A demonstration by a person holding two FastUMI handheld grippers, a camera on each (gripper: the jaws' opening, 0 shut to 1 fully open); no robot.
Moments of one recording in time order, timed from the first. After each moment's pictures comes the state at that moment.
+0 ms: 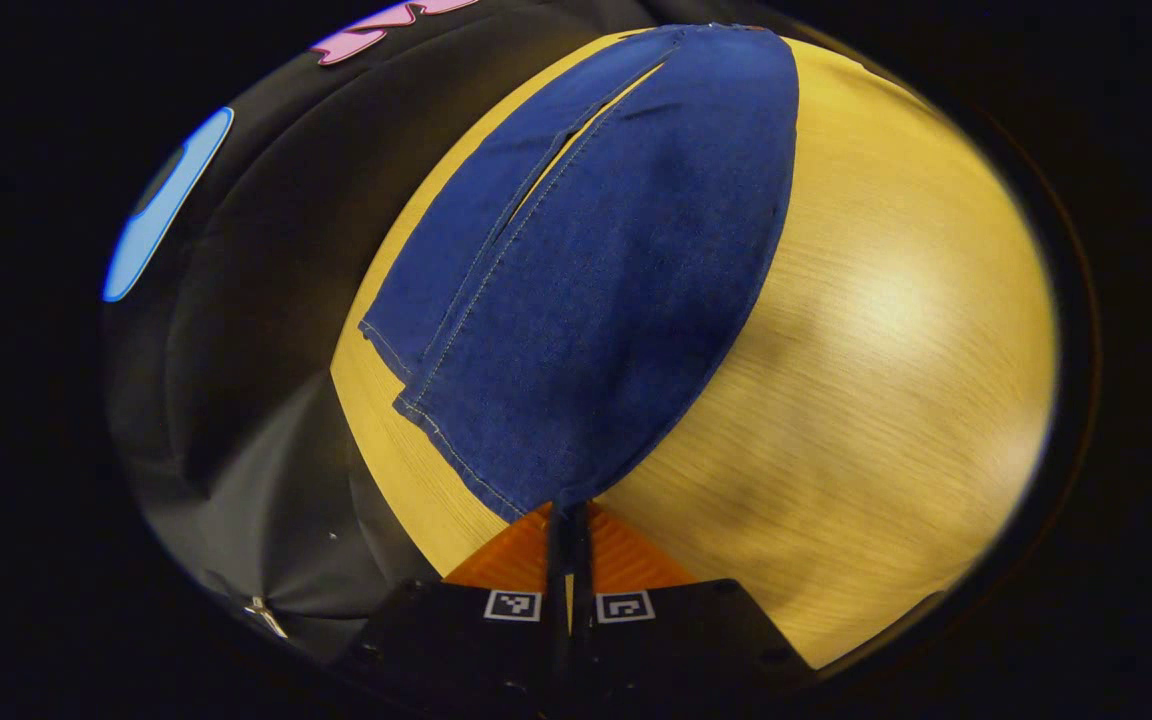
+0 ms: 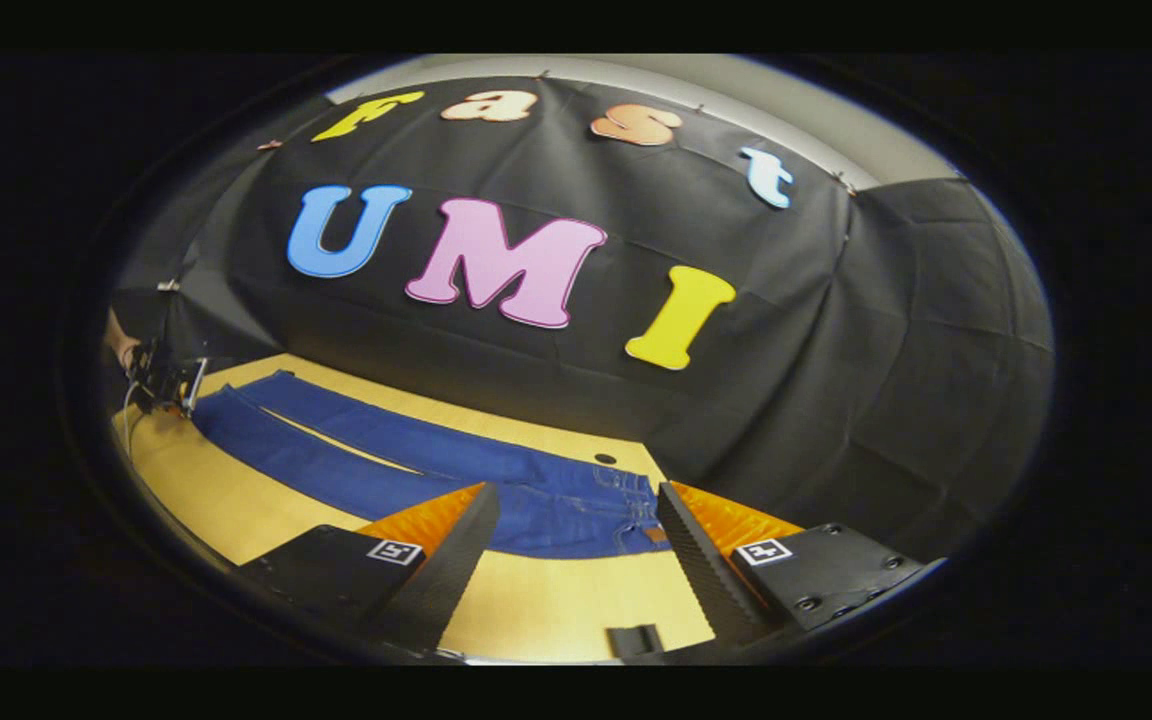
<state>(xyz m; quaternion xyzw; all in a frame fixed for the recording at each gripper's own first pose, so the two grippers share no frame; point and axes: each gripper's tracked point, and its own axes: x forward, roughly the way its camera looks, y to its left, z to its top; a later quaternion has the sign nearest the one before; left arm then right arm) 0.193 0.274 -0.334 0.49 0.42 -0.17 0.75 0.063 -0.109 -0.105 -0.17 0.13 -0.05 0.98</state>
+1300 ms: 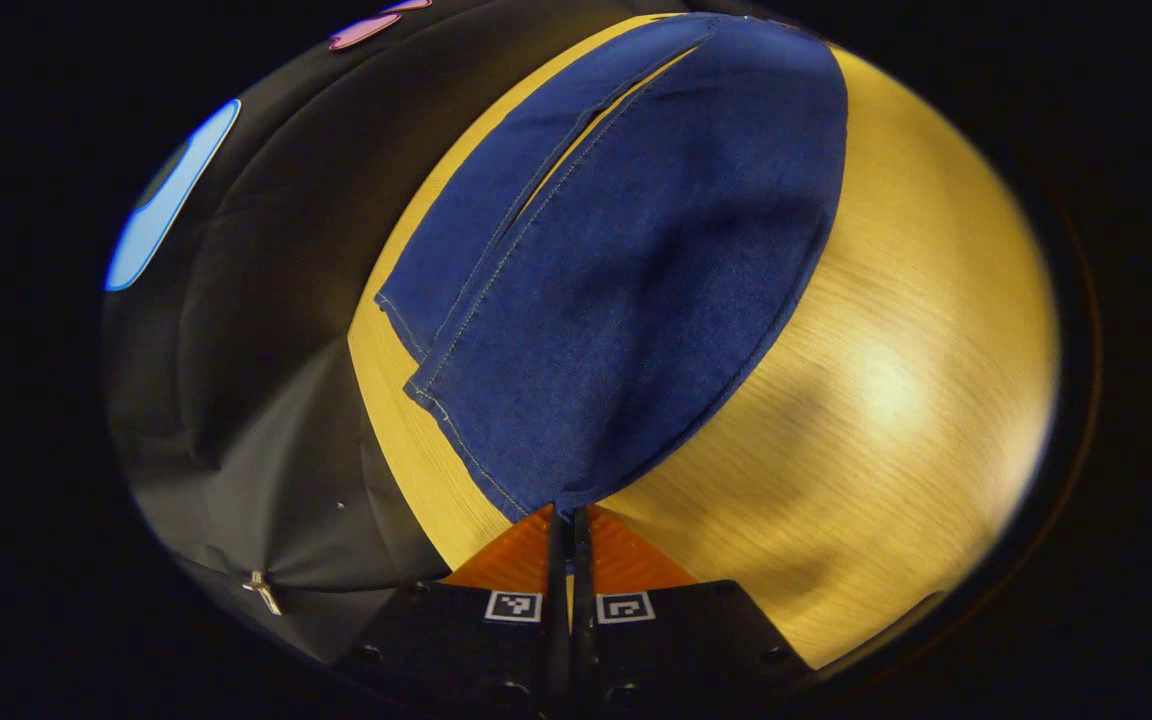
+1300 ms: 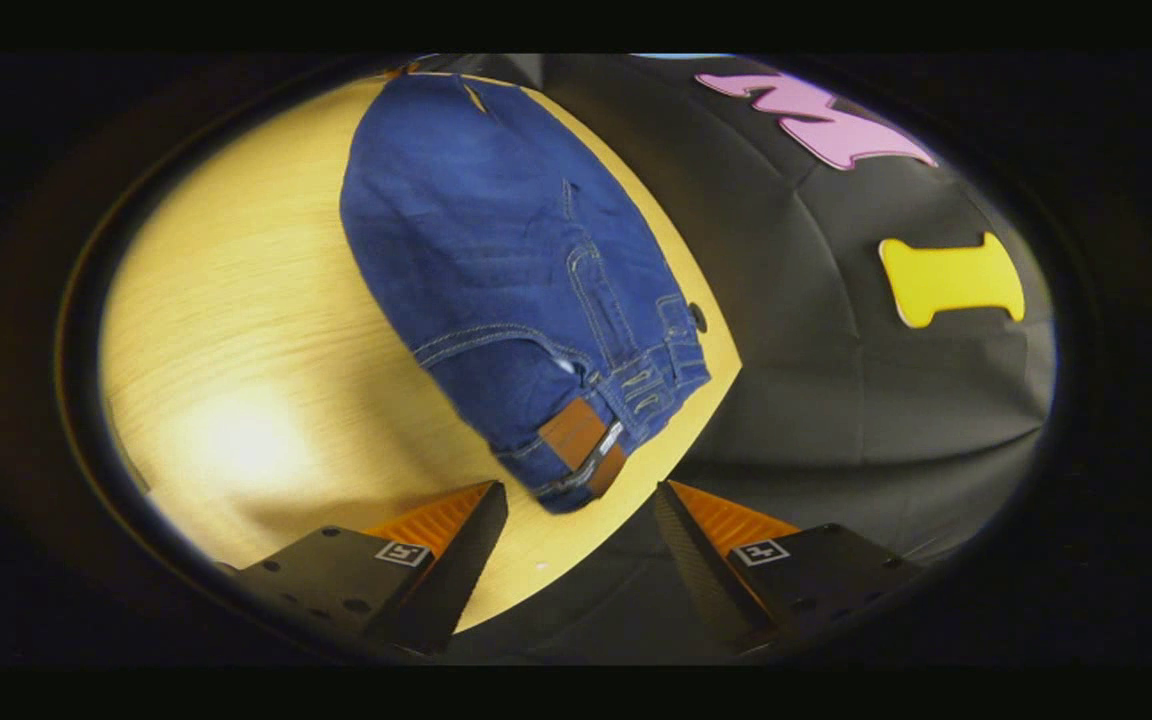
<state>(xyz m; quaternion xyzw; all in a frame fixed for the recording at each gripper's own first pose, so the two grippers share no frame) 0.202 0.270 -0.336 0.49 0.44 -0.11 0.75 0.190 -0.365 -0.383 -0.54 0.33 0.18 0.75</state>
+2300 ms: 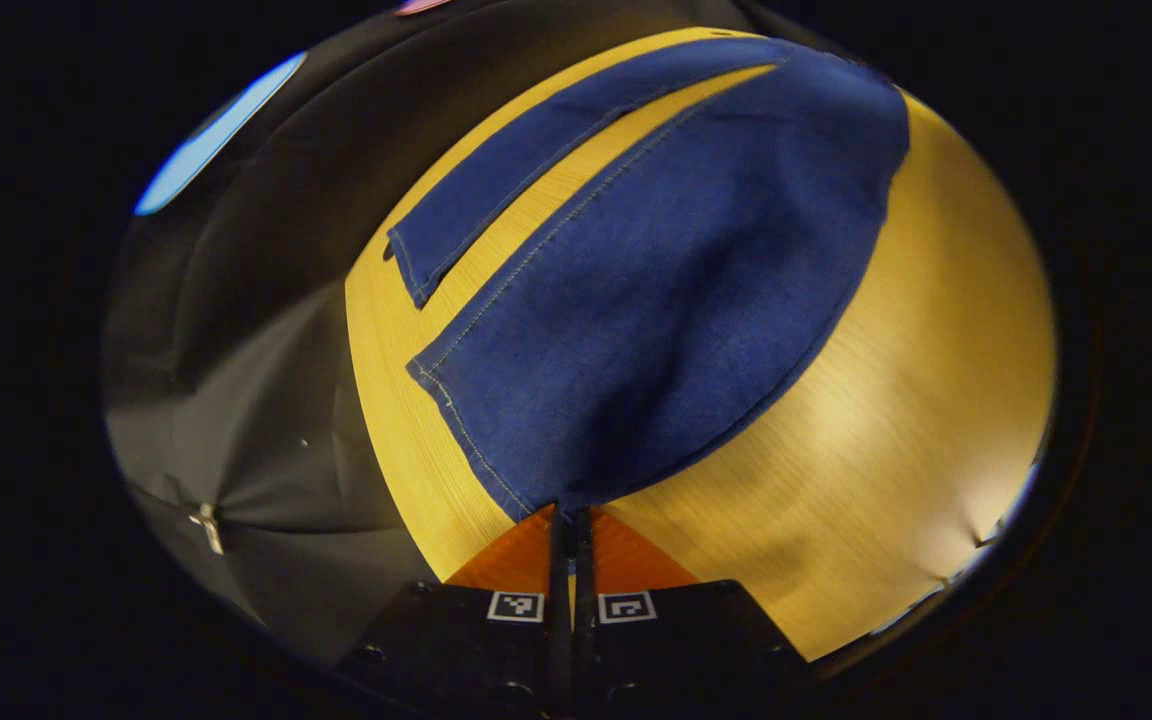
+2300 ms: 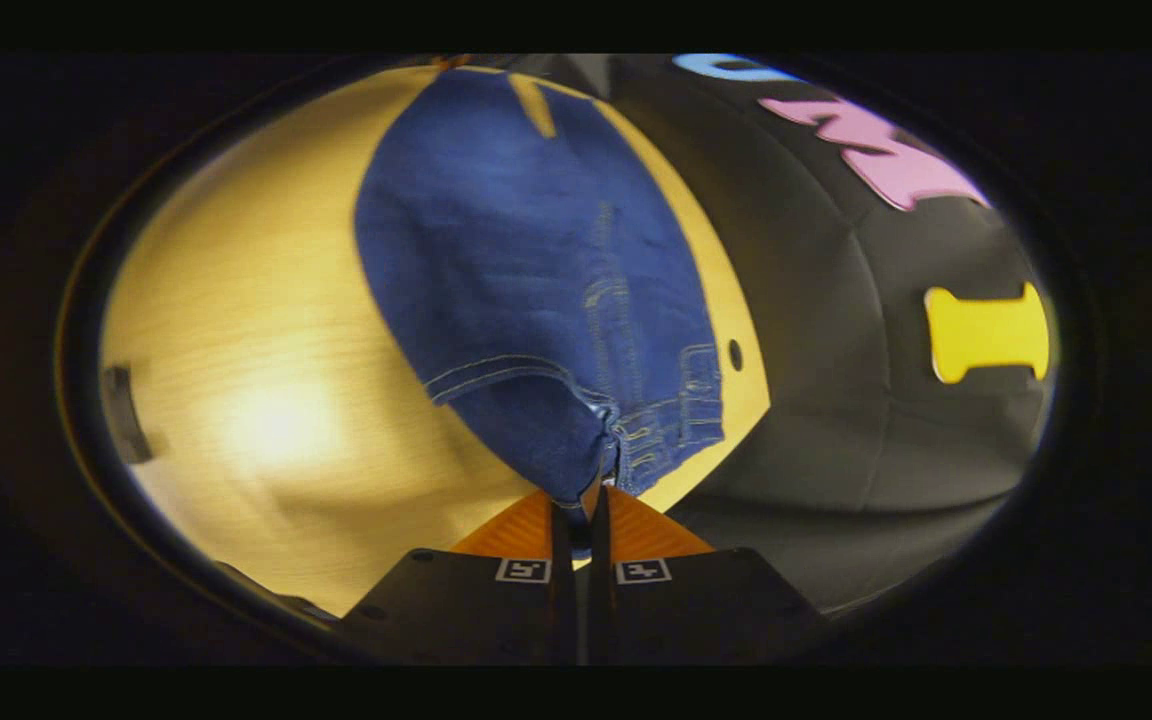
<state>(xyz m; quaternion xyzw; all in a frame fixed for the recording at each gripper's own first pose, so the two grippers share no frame) 0.178 0.255 -0.341 0.35 0.50 -0.08 0.79 0.233 -0.345 -0.370 -0.52 0.34 0.25 0.74</state>
